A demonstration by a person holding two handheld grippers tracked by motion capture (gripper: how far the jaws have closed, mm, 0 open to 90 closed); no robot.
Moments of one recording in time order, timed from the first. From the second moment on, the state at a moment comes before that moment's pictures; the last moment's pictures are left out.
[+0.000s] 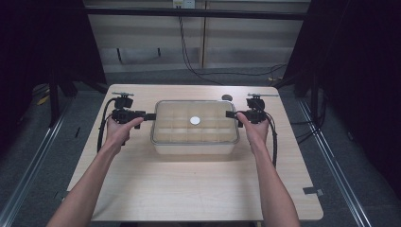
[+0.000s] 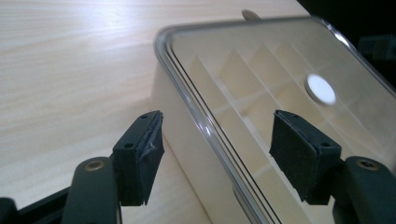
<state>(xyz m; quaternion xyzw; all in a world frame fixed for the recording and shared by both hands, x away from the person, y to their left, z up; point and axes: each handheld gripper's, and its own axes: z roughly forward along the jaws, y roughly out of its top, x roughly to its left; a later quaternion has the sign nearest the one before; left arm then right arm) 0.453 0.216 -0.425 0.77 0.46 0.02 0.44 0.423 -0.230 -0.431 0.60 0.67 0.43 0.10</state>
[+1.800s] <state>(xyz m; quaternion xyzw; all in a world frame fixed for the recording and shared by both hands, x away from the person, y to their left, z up) 0.269 0.268 -0.454 0.79 0.42 0.07 0.43 0.211 -0.260 -0.441 0.53 0.69 0.48 0.13</state>
